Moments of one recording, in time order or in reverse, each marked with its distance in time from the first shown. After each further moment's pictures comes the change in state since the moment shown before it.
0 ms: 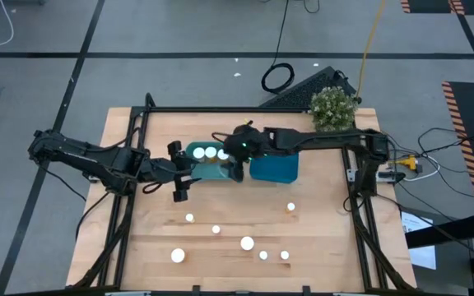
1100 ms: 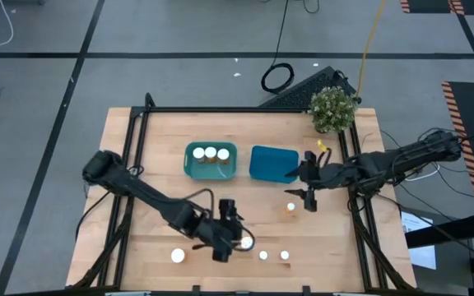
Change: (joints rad) left arm -0.258 0.773 0.513 0.112 0.074 -0.090; right arm 0.399 -0.874 -0.724 -0.054 0.342 0.159
